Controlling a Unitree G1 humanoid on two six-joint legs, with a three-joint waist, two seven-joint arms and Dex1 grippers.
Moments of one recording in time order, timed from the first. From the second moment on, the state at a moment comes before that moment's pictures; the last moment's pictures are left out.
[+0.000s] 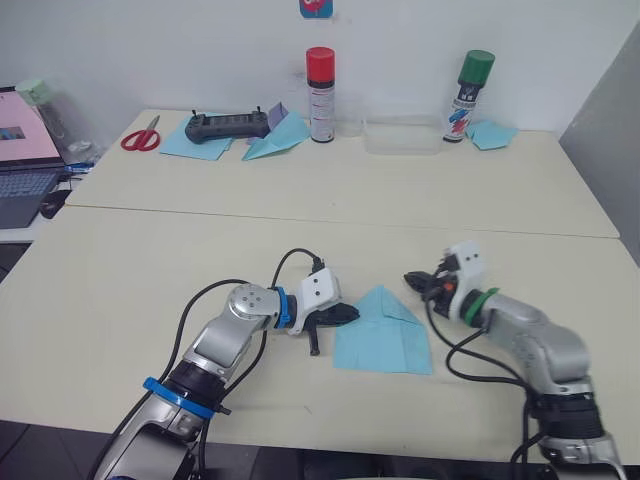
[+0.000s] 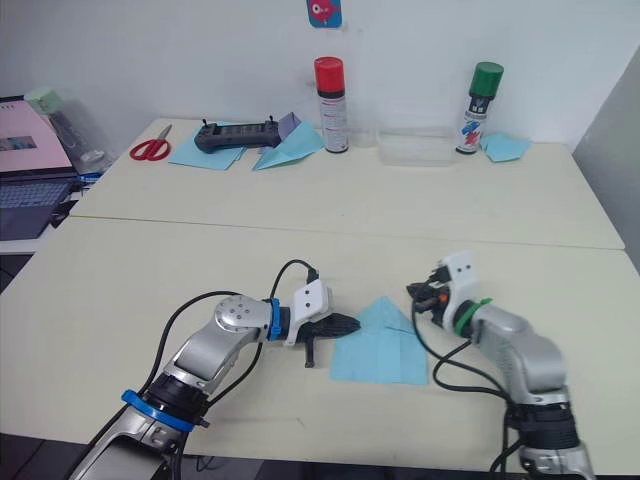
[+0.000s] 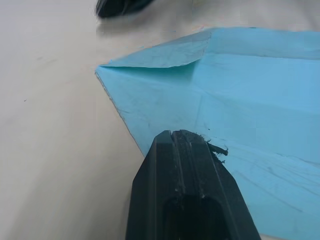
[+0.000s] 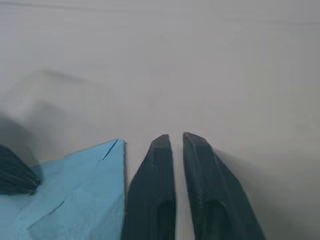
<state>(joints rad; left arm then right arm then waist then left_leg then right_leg) -0.43 0.45 -0.37 0.09 -0.11 0.25 -1.03 -0.26 -0.41 -0.11 -0.26 0.49 0.91 0.51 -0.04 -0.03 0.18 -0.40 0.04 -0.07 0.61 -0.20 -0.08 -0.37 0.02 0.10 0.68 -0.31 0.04</state>
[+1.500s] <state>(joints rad) -0.43 0.42 -0.36 0.10 -0.09 0.23 -0.98 -0.14 -0.47 -0.44 -0.09 1.72 1.43 -0.31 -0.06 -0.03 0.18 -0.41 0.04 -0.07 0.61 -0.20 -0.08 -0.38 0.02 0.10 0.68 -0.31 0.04</state>
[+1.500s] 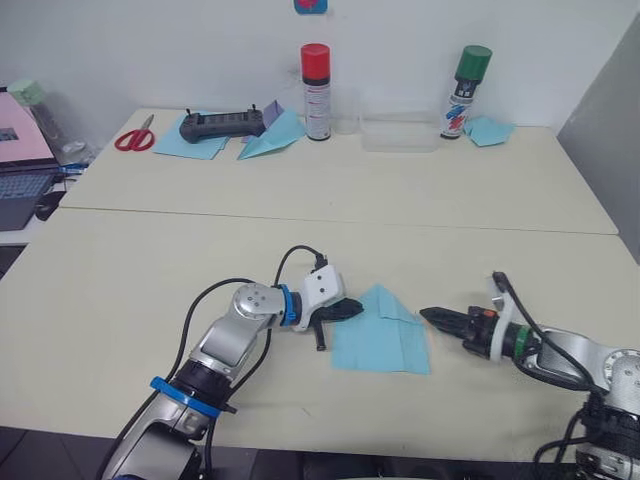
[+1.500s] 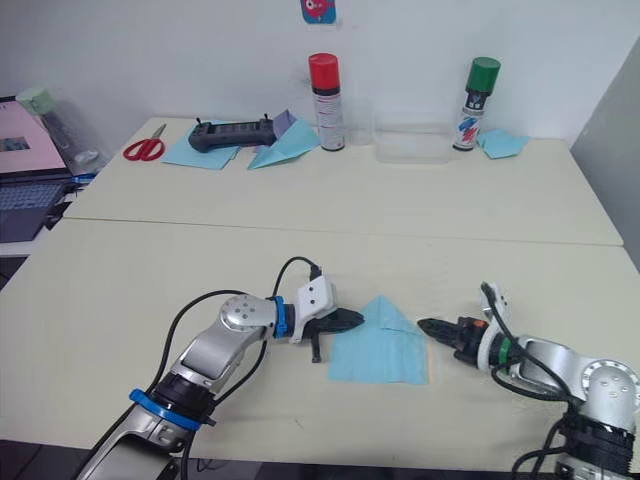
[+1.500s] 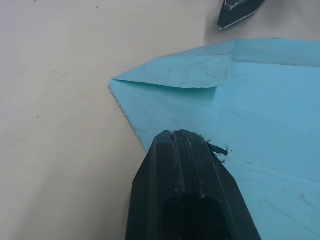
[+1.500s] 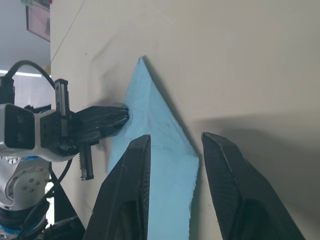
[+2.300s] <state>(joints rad) -0.44 0.42 -0.36 0.10 -0.09 0.23 -0.98 -0.05 -0.64 -0.14 -0.17 1.95 1.07 -0.37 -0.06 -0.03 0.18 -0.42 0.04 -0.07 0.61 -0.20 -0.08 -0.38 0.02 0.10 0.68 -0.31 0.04</state>
